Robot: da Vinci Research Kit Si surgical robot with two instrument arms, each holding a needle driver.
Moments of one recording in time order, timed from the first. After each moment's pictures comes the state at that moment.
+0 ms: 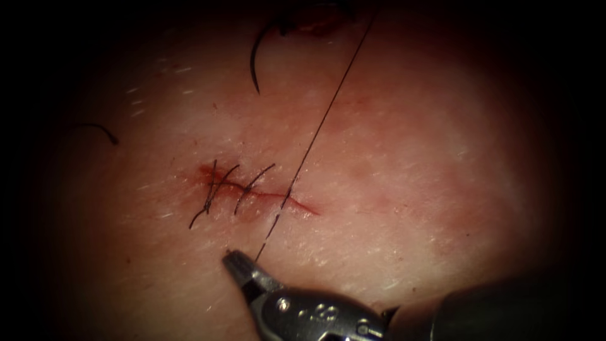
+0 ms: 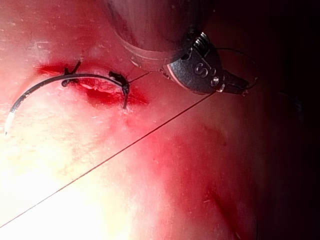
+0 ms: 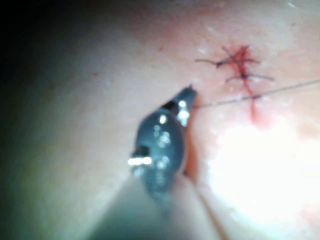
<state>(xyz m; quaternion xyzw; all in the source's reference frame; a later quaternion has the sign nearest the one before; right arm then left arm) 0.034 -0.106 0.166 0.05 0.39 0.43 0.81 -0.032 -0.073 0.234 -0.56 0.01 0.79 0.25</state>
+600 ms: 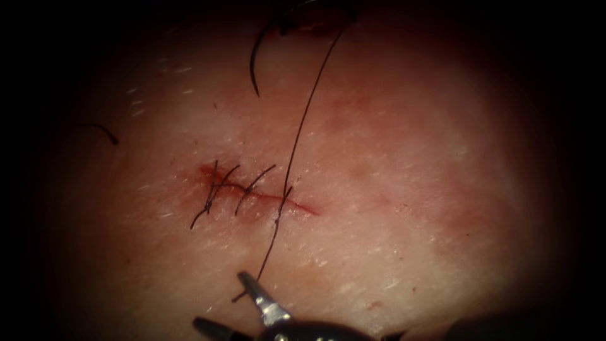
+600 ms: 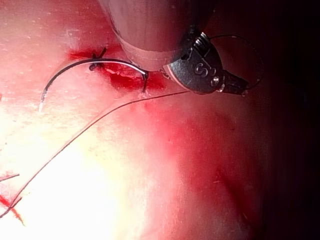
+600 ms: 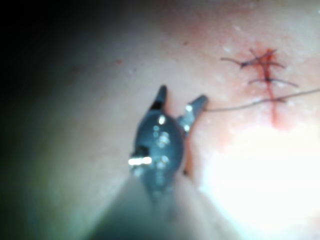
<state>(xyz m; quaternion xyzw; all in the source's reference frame) 0.033 -0.106 0.166 0.06 0.40 0.43 0.81 -0.029 -0.078 0.228 -0.58 -0.03 0.78 0.23</state>
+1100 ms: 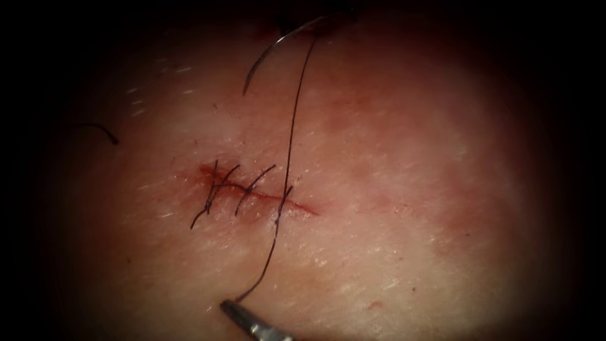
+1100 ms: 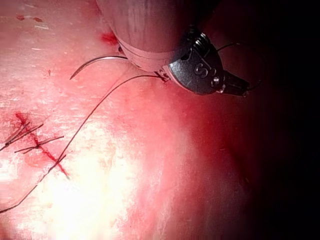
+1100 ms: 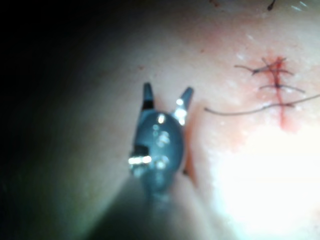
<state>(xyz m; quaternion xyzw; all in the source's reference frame) 0.031 -0.102 0.161 0.18 0.48 0.35 0.78 -0.026 -0.082 0.218 -0.60 -0.03 0.77 0.22</state>
